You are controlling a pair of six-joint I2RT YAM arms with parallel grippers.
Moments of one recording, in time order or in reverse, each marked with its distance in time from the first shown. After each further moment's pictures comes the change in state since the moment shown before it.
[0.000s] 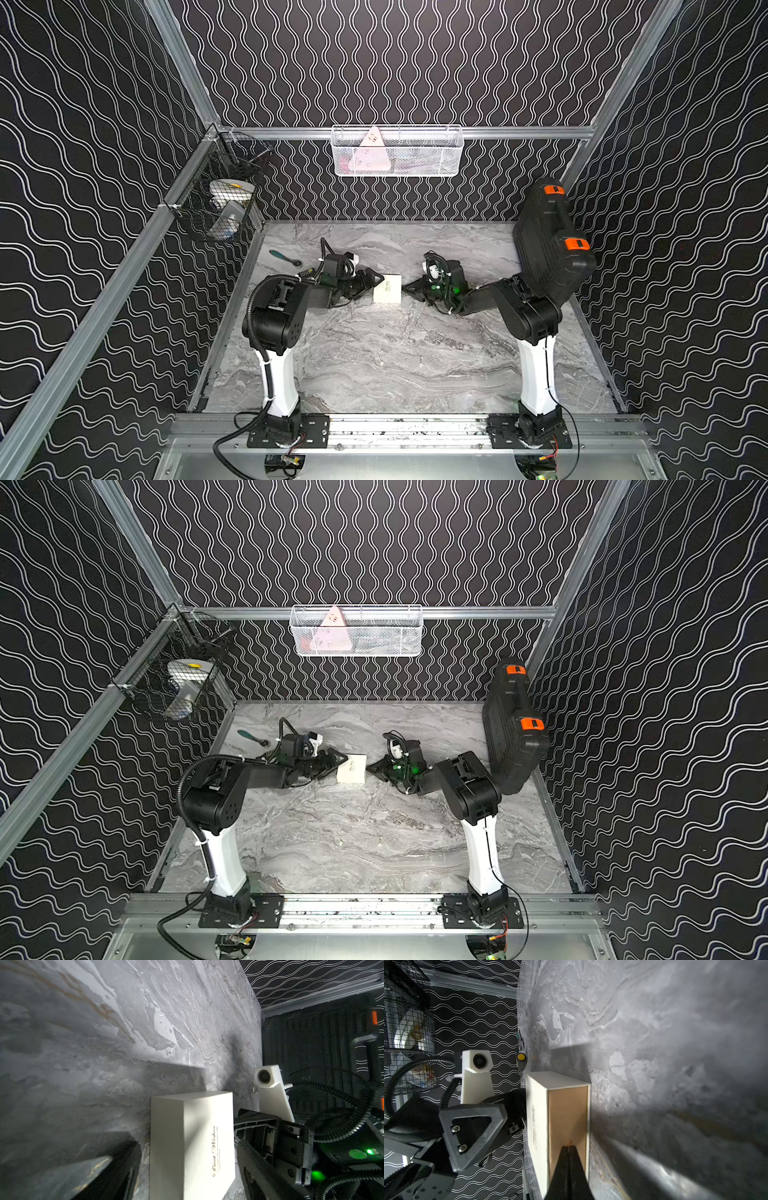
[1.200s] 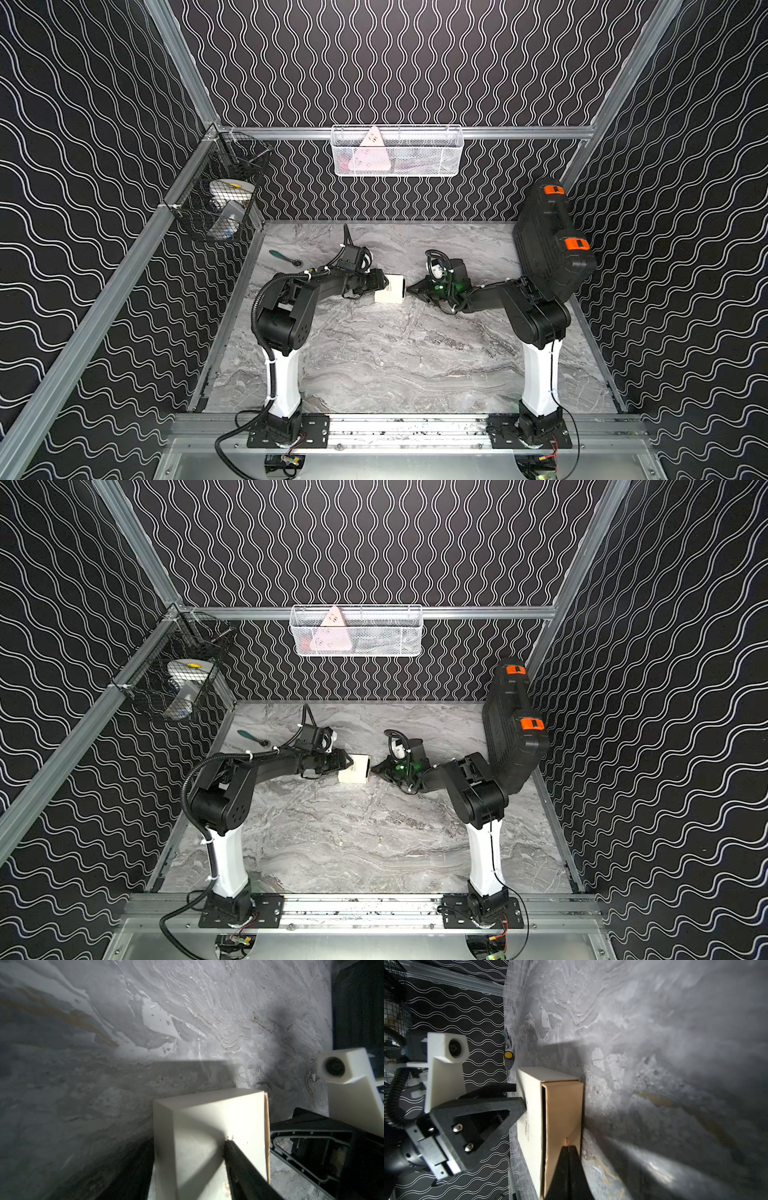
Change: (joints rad) left arm -0.103 0.032 0.244 -0.472 -0.261 0.257; right arm -0.023 -0.066 -0.012 -0.151 0.042 -0.116
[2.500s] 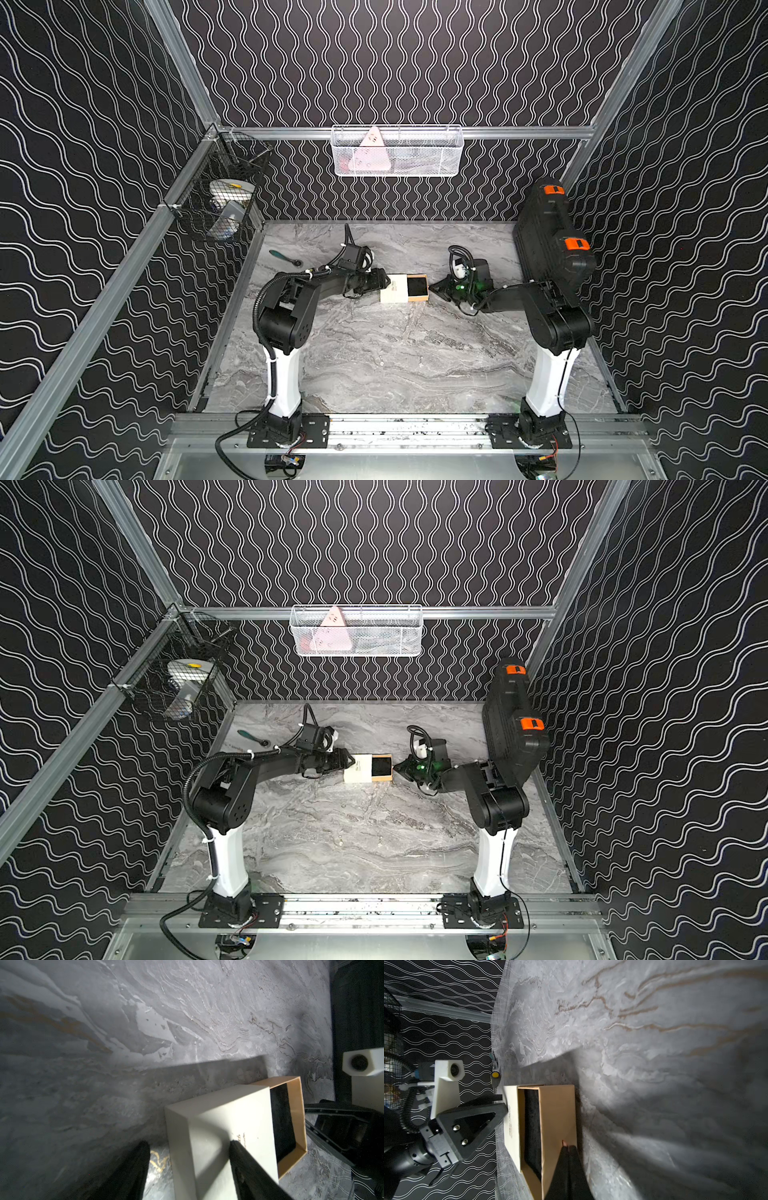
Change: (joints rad) left arm -0.001 0.014 0.014 0.005 0.004 0.015; right arm -0.144 -0.112 -0.107 -0.072 0.029 -0.100
